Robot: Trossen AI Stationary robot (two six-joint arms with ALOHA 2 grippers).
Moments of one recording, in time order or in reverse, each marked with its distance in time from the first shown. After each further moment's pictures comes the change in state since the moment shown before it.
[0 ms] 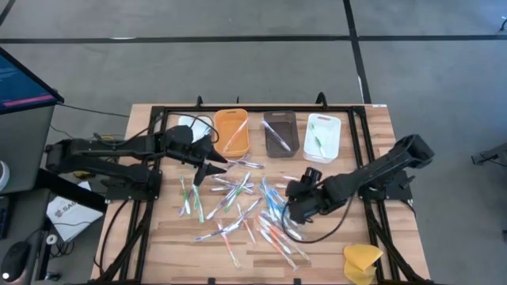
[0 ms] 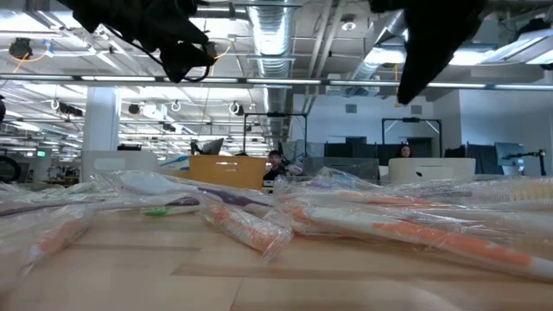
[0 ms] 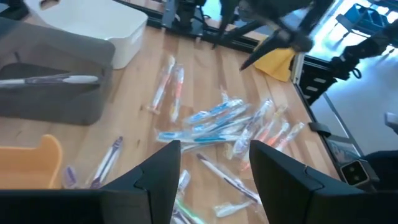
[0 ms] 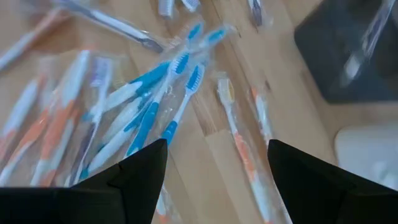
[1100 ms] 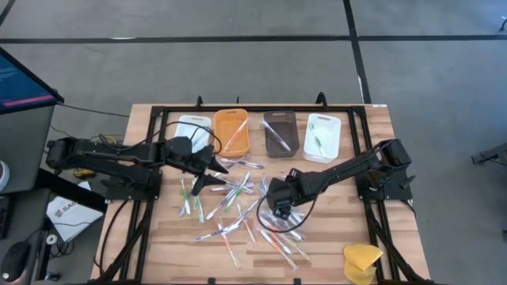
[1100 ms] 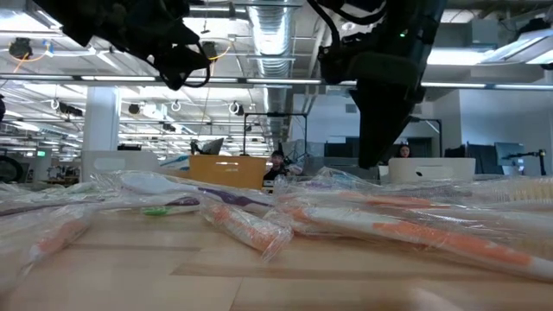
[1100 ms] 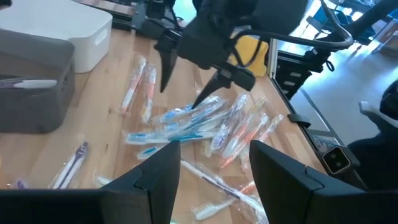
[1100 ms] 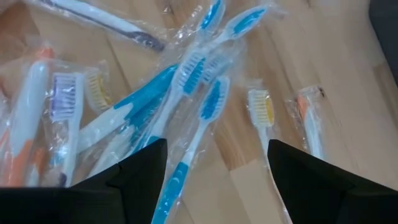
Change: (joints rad) left arm -0.098 0.000 -0.129 0.200 0.000 -0.008; right arm -0.161 0.195 0.000 0.185 -0.185 -0.112
